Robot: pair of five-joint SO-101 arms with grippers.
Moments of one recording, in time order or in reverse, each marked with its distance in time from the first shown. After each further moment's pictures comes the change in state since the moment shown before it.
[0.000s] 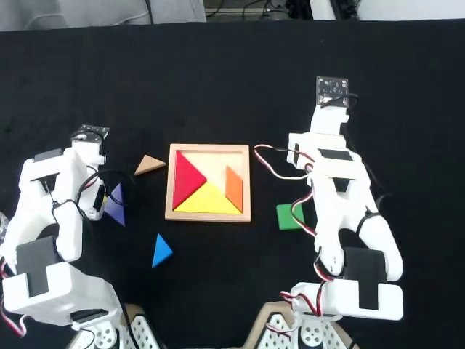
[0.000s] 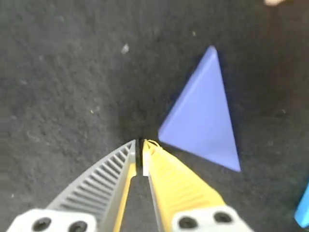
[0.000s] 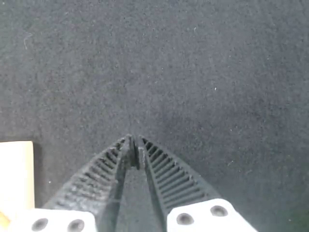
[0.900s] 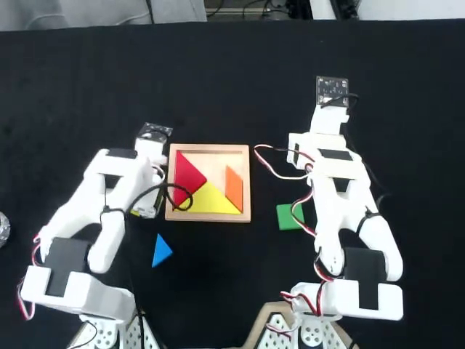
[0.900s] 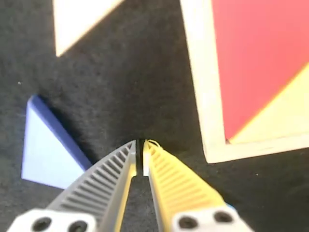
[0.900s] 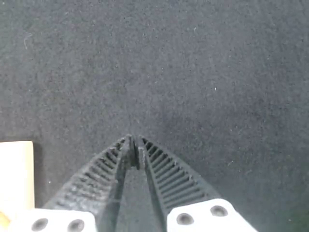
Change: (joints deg) left arm 24.5 -0.3 2.3 -2.9 19.4; right arm 0.0 0.0 0.0 0.0 0.0
